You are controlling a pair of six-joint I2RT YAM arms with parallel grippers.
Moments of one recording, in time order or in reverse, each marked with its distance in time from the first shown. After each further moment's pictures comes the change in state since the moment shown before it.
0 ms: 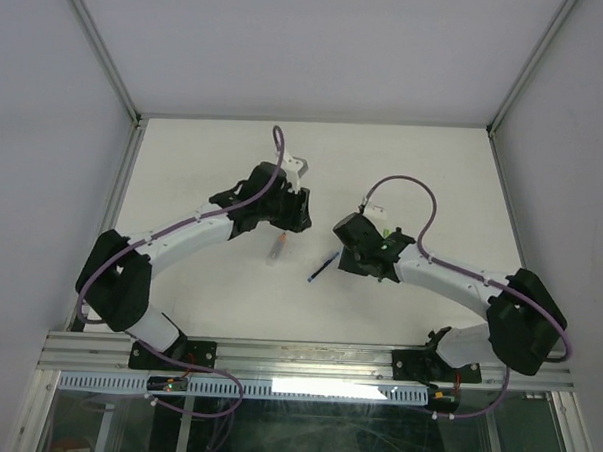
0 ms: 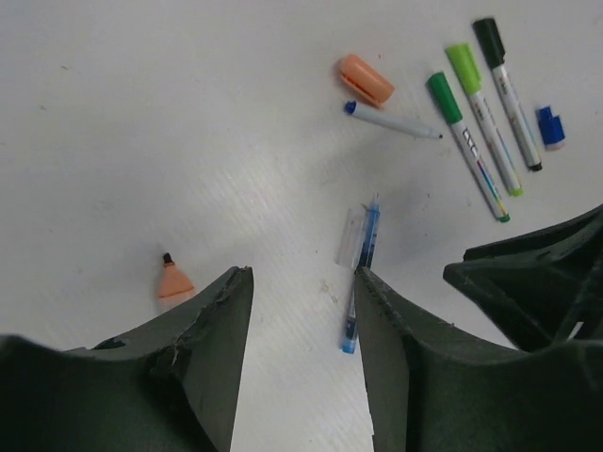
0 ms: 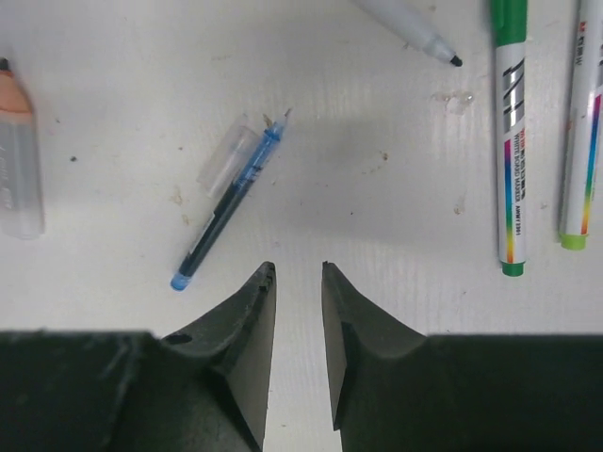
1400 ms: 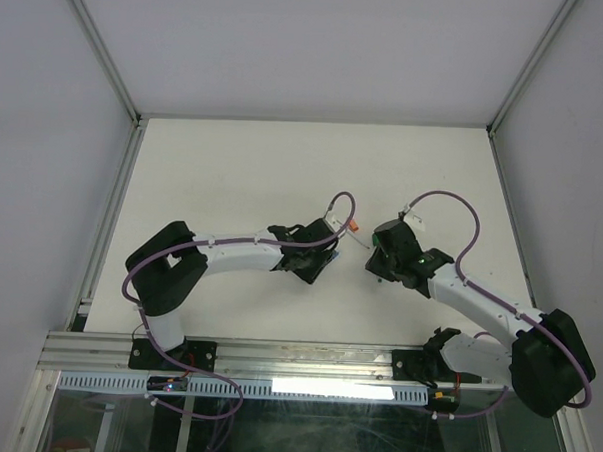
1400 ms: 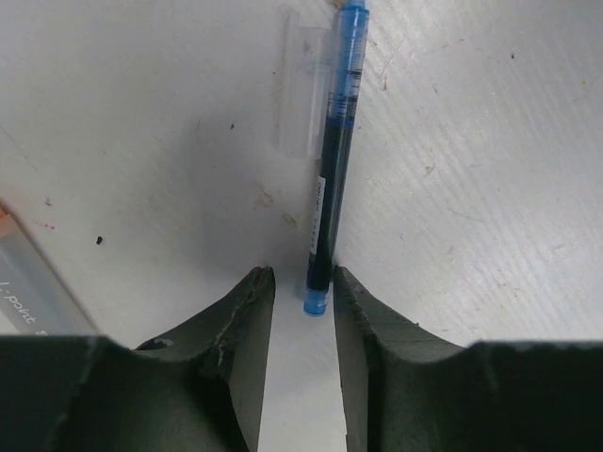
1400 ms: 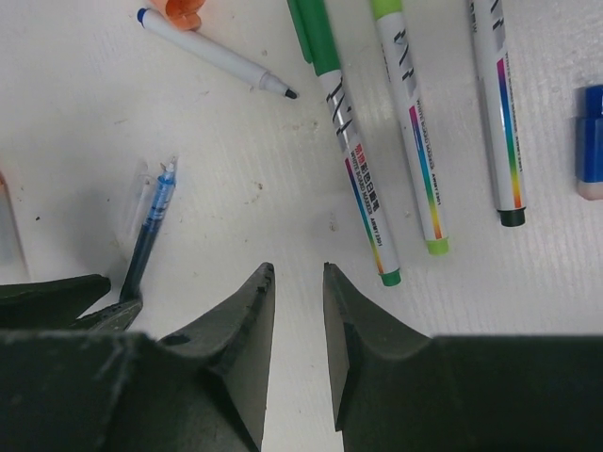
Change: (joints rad) left arm -0.348 0.287 0.019 -0.172 -0.264 0.029; right arm -0.224 -0.287 -0.242 0.098 -0.077 -0.010
